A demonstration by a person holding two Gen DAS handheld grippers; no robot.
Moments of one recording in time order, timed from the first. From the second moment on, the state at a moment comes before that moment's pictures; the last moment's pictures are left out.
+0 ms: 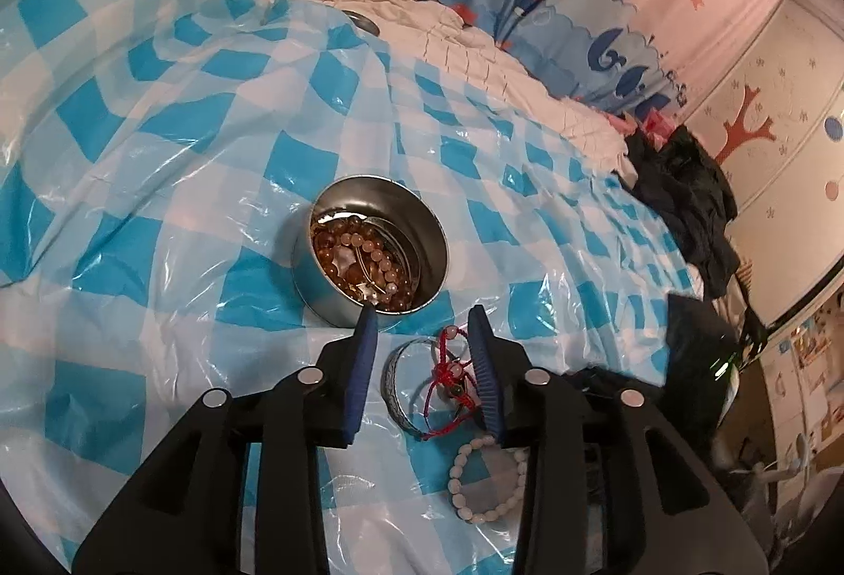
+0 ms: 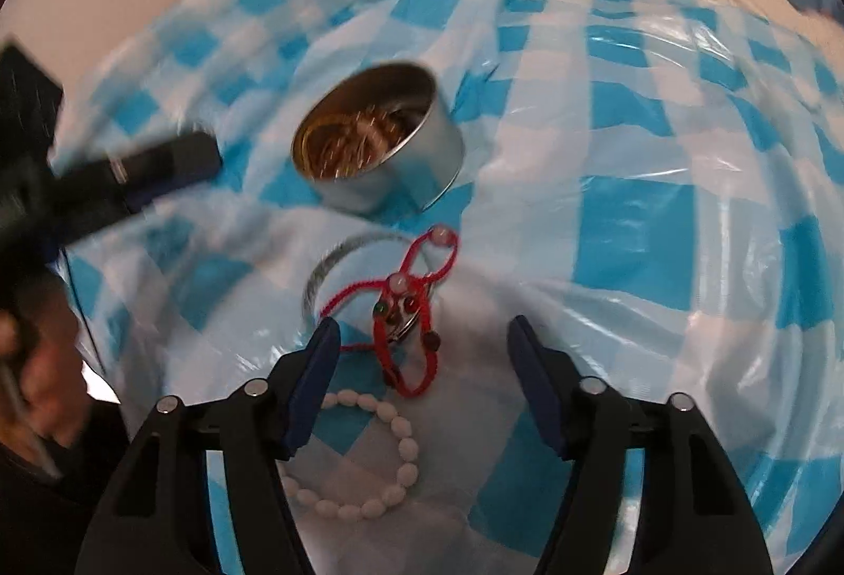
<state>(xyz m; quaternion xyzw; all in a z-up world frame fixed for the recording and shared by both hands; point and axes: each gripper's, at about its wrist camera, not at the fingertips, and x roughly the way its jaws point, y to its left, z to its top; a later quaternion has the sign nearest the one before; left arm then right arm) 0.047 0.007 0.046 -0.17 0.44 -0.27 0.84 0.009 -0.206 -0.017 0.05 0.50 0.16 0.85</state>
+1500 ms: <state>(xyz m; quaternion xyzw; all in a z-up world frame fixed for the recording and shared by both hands) 0.039 -0.019 0.028 -0.18 0.48 -0.36 0.78 -0.033 -0.218 -0.010 0.12 0.48 0.18 0.85</state>
